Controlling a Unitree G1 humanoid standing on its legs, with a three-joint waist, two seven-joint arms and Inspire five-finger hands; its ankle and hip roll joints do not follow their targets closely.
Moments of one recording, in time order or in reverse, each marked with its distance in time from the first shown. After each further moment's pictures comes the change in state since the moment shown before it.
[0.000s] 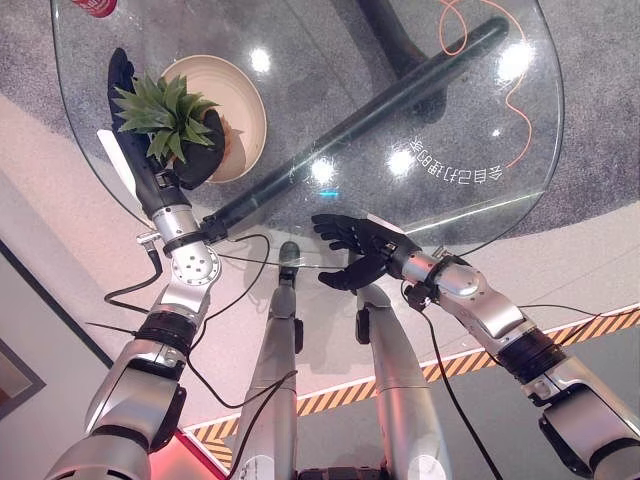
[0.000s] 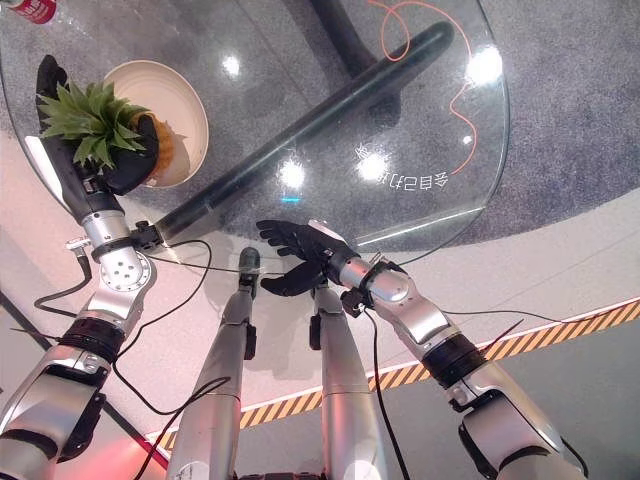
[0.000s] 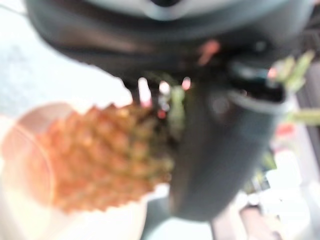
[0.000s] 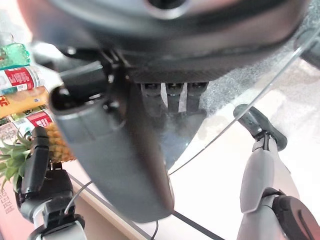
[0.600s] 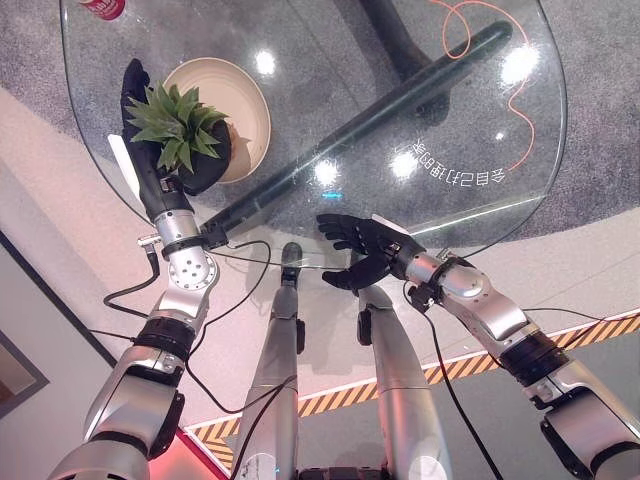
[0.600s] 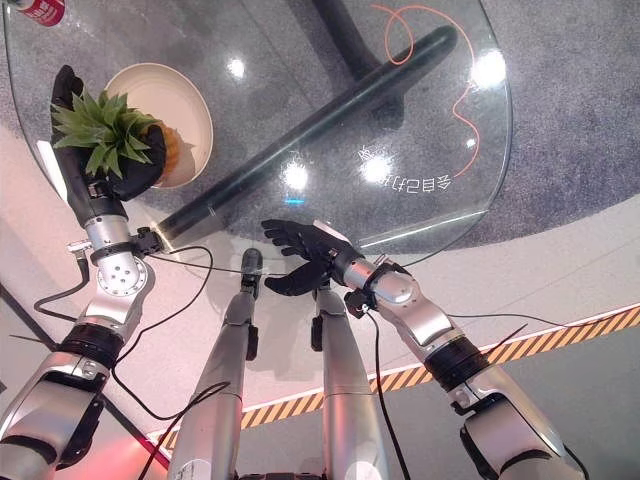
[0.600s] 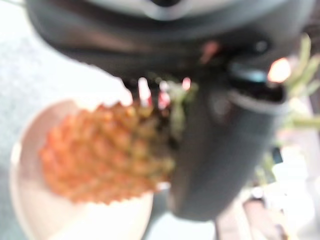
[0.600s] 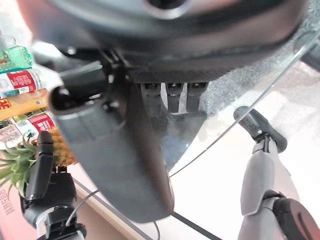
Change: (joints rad) left arm 0.035 0.000 0.000 -0.023 -0.033 0.015 -0.073; right arm 0.023 -0.015 -0.022 -0.003 -0.003 0.000 0.007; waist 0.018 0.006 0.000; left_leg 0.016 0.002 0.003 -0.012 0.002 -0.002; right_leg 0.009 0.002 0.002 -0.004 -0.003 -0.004
